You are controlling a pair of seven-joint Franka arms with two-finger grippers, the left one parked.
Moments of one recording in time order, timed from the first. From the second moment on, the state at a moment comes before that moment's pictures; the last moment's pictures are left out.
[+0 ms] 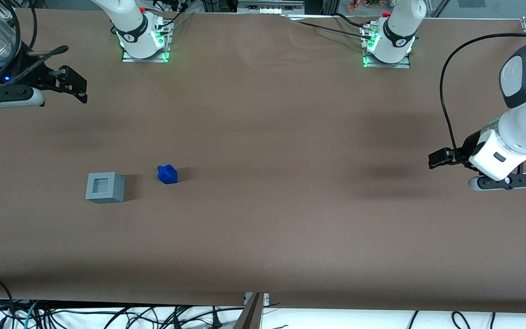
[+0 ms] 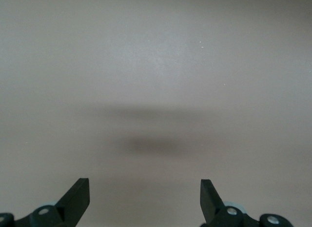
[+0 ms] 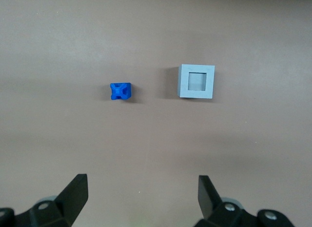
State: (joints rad) arm 0.18 -0.01 -0.01 -1.56 -0.02 1.54 0.07
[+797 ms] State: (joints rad) arm 0.18 -0.04 0.00 -1.59 -0.02 1.55 0.08
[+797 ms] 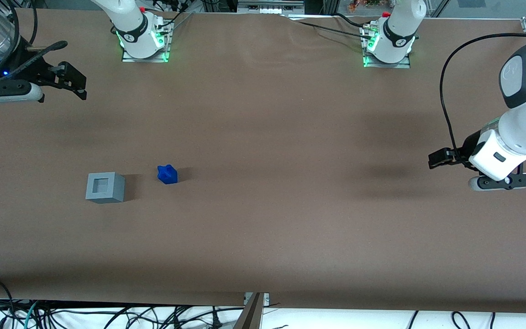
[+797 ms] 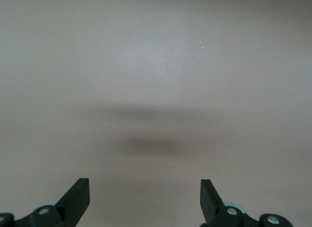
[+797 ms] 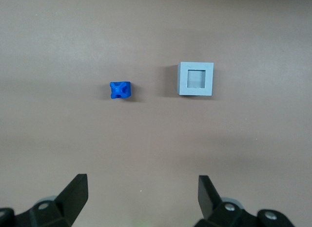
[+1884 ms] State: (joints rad) arm 0.18 -0.05 -0.01 -1.61 -0.02 1.55 0.07
